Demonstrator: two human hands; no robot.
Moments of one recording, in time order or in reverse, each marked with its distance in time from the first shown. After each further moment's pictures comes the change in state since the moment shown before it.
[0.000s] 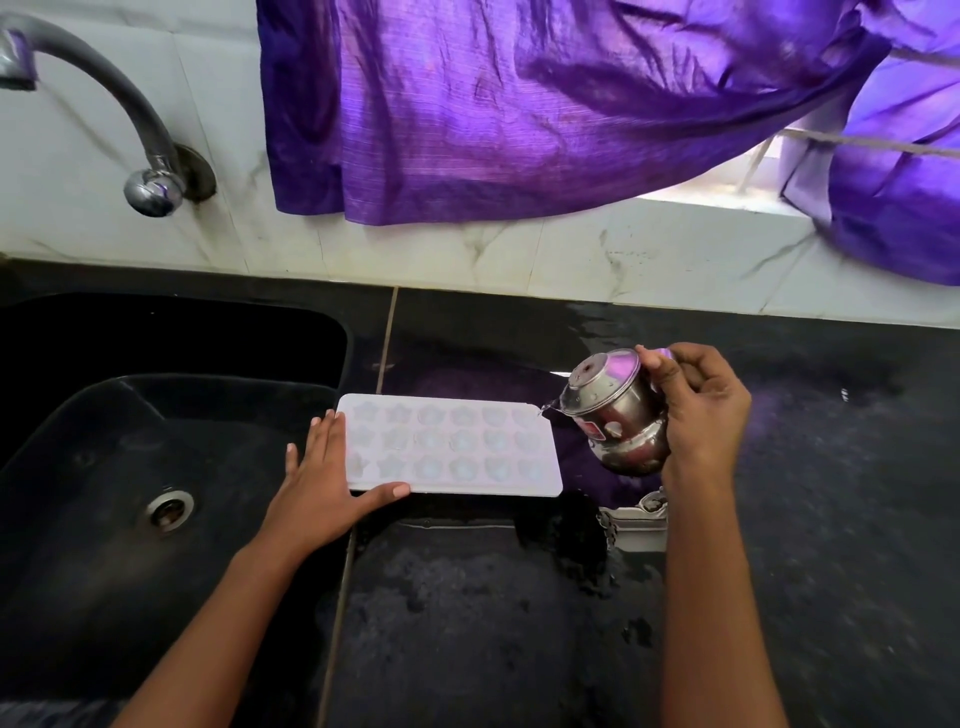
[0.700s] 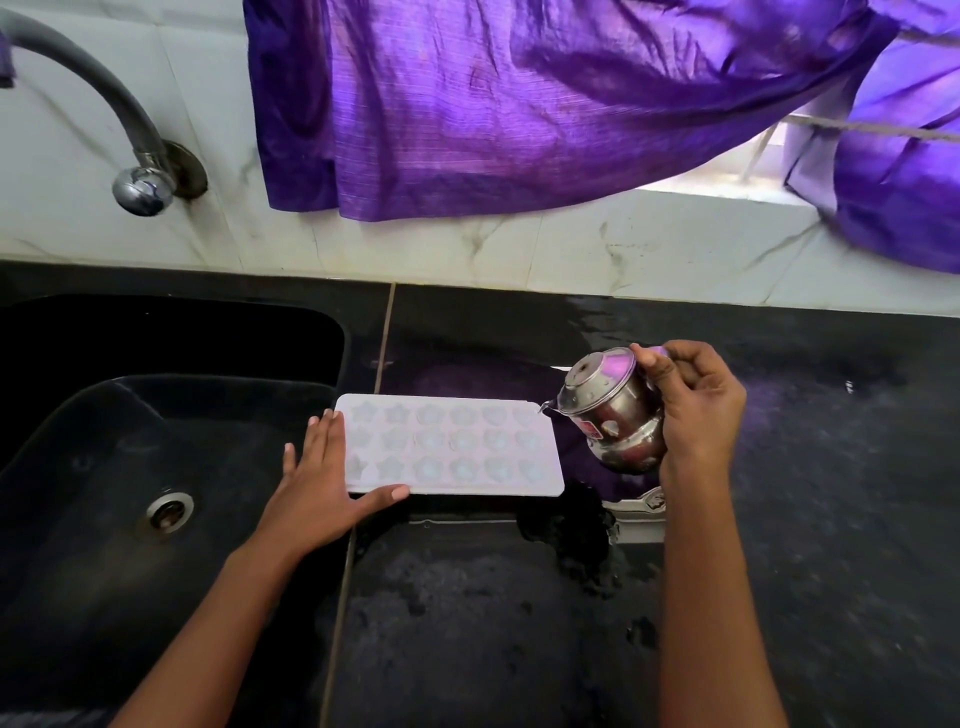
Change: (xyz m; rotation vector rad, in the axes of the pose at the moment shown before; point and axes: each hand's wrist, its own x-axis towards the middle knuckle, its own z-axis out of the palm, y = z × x) left_hand 0.002 0.000 -0.004 0.044 -0.027 0.008; right_hand 0.004 0.007 0.002 -0.054 -0.002 -0.010
